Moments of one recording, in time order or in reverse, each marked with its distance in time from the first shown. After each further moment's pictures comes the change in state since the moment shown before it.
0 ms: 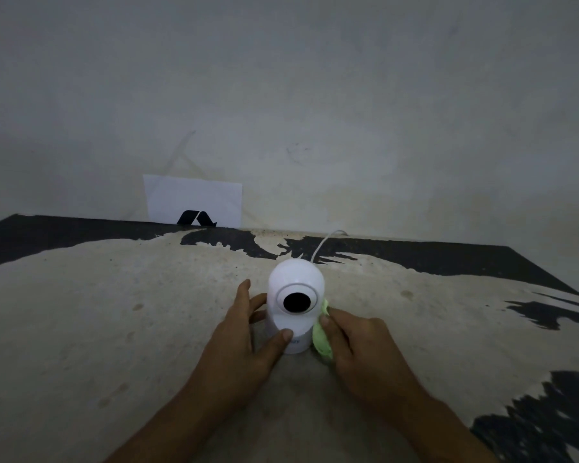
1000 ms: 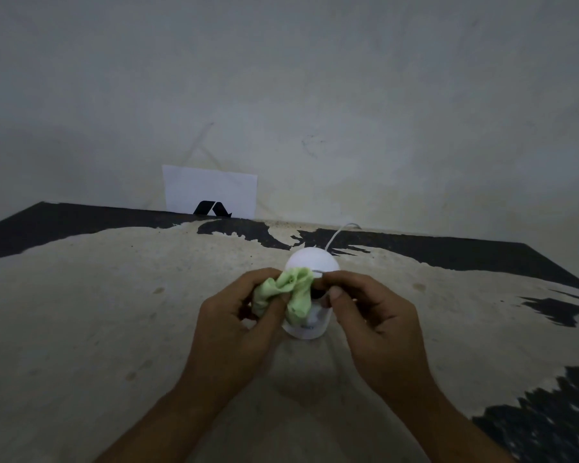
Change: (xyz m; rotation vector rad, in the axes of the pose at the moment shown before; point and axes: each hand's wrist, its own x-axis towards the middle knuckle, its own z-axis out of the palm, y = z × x) left_hand -0.016 0.015 -0.027 -0.139 0.300 0.346; right_hand -0.002 -0.036 -0.008 0.497 0.240 -0.096
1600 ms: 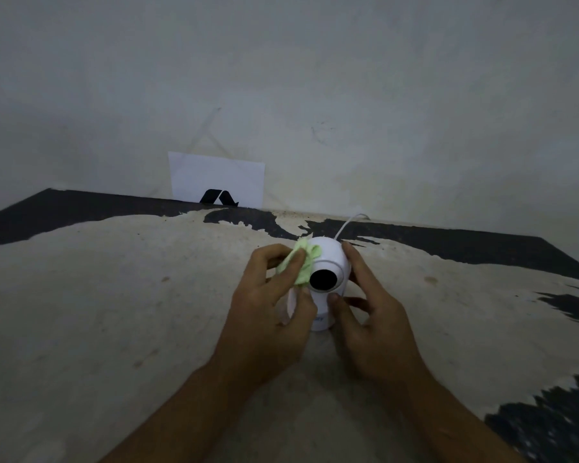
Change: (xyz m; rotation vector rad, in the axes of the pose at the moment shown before) left_hand 0.006 -0.012 0.024 0.252 -0.012 0.149; right_hand -0.001 0.033 0.008 -0.231 -0.148 0.151
